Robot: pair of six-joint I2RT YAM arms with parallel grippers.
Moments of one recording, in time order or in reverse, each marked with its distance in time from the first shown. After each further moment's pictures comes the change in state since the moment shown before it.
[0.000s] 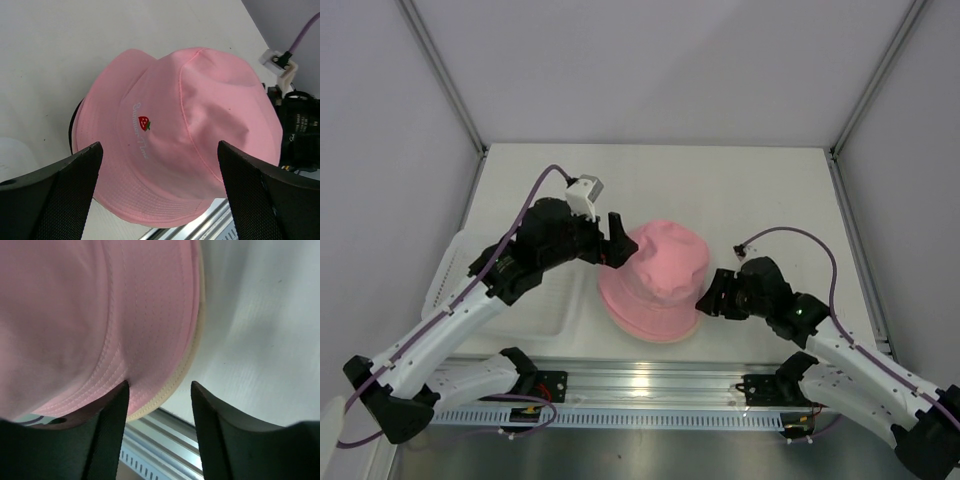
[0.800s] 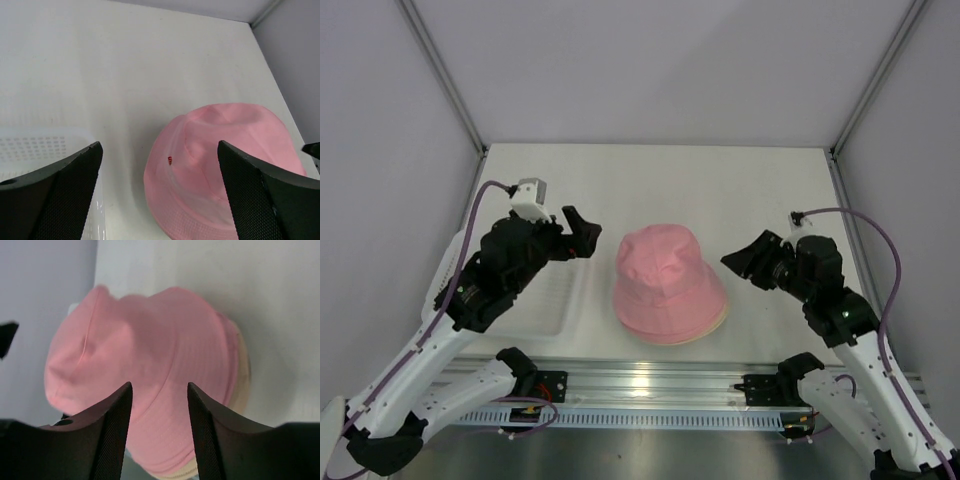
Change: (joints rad) left arm 0.045 -0.211 -0.108 0.012 -0.360 -0.103; right arm -0.306 -0.105 0.304 -0.152 -0.038 0.050
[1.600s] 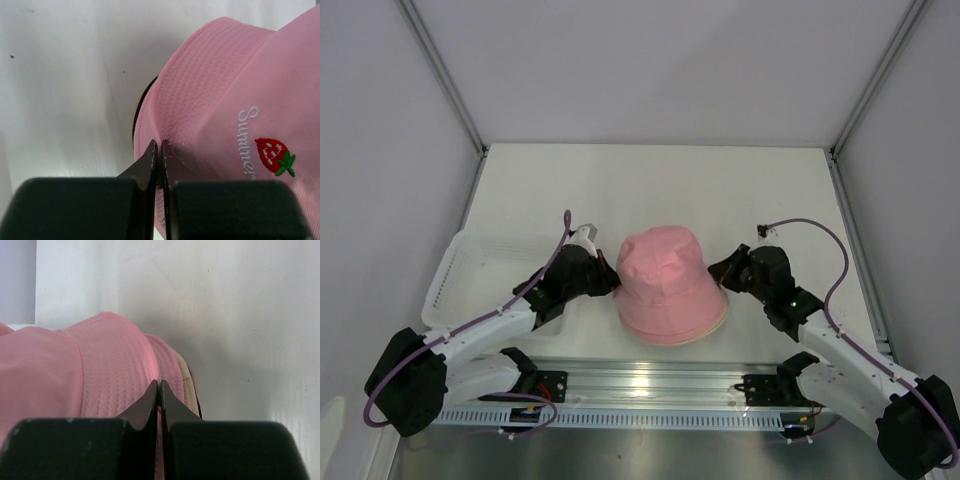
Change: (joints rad) left arm 0.004 0.278 -0.504 0.506 0.311 -0.255; right arm 0.142 0.202 -0.356 0.523 0.193 0.034
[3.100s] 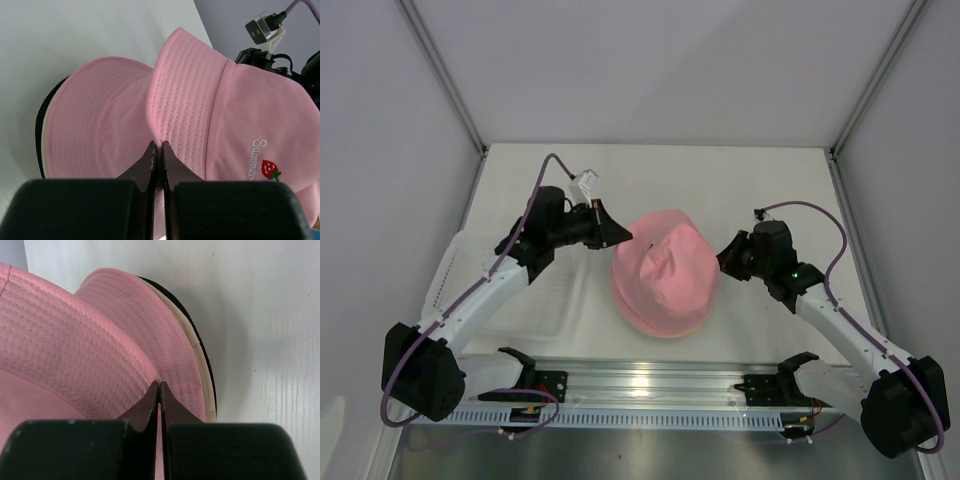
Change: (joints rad) left arm 0.243 0.118 0.397 -0.093 0.547 0.165; right arm -0.105 0.142 0.213 -0.212 -0.186 -0.037
